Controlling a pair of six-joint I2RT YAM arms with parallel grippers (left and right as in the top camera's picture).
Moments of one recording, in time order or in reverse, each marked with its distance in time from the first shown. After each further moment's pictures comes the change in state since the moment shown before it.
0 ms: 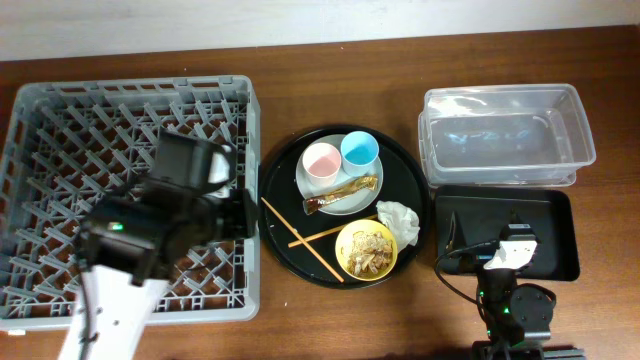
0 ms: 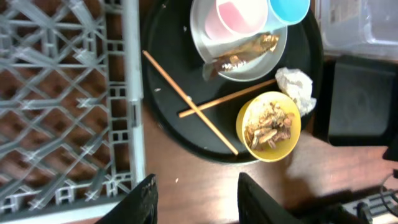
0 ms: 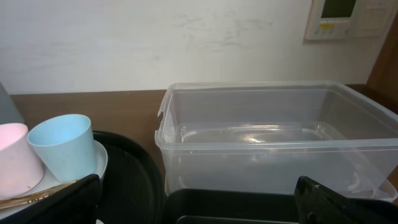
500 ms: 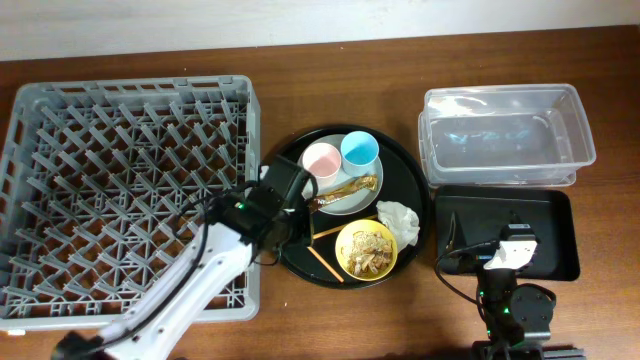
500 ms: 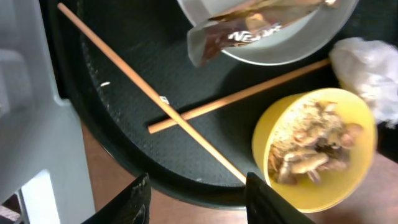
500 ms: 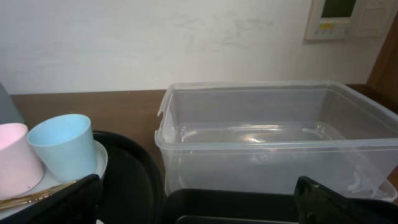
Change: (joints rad) left arm -0.233 0.227 -0.331 0.425 -0.089 -0.168; right arm 0.000 0.000 0.000 0.000 0.000 0.000
